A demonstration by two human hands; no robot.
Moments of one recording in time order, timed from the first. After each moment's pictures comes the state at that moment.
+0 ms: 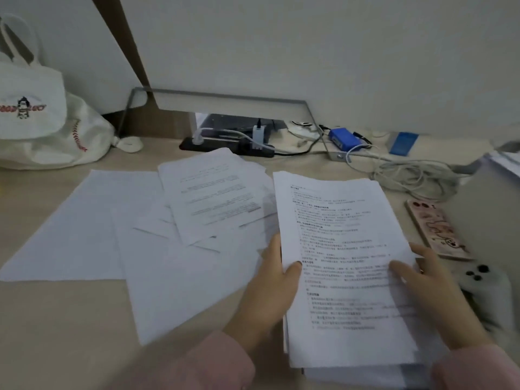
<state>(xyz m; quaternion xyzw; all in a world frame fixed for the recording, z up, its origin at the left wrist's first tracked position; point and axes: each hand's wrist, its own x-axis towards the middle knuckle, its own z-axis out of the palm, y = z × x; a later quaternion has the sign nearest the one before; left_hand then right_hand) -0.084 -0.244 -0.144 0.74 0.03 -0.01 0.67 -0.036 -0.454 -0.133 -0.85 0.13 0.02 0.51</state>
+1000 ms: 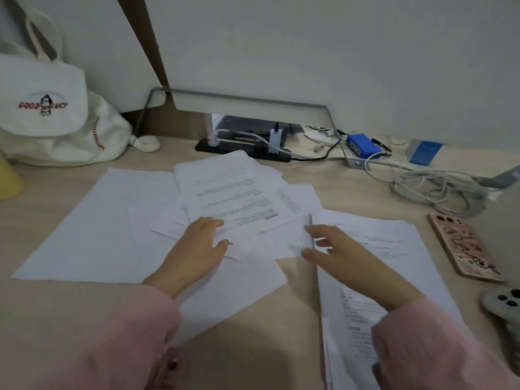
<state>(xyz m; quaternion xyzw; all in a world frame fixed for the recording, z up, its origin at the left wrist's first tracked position) -0.049 -0.095 -0.159 0.94 0.10 0.00 0.31 -0.015 -0.334 -0.098 -0.91 -0.15 0.17 0.36</state>
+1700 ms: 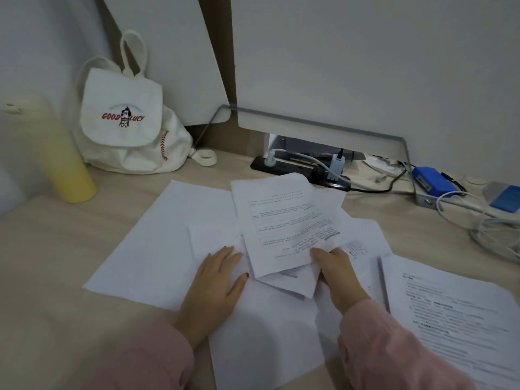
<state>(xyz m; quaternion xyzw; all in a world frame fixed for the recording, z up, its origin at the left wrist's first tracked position) -0.070 -0.021 -0.210 0.95 0.13 0.09 0.28 0.044 -0.199 -0.160 -0.71 0.06 0.20 0.67</state>
